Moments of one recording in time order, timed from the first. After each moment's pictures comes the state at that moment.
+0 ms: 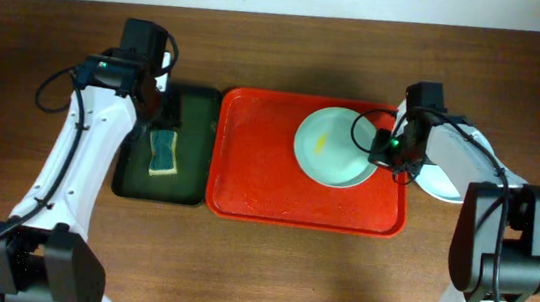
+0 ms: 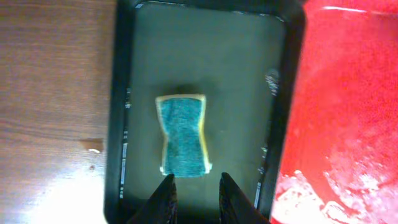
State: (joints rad) left arm -0.10 1.73 1.54 -1.06 -0.09 -0.16; right arm 0.01 1.95 1.26 -0.67 -0.23 0.26
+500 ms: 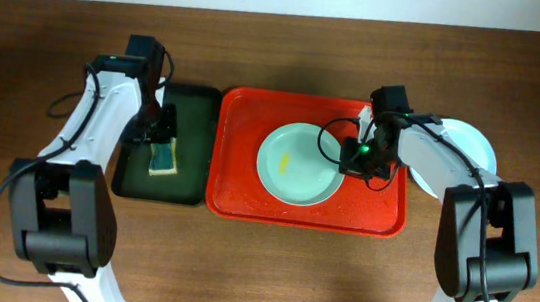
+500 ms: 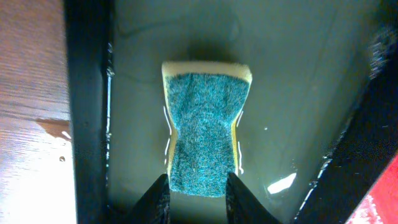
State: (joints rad) left arm -0.04 1.96 1.54 -1.10 -0.05 -0.18; right arm 0.15 1.95 1.26 -0.73 -0.34 0.25
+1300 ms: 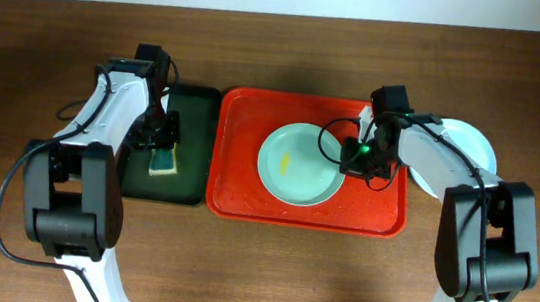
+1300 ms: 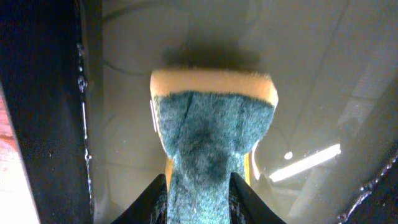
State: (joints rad) left arm -0.04 2.06 1.54 -1.07 -0.06 -0.18; right arm 0.15 1.95 1.26 -0.73 -0.33 0.25
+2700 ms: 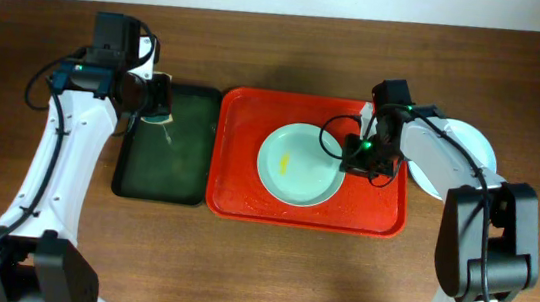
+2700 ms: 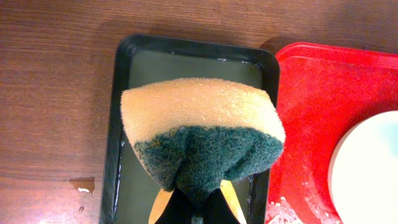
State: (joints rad) left arm -0.03 1.69 1.50 -0.91 0.04 -0.10; right arm 0.15 1.95 1.32 -0.83 -0.33 0.24
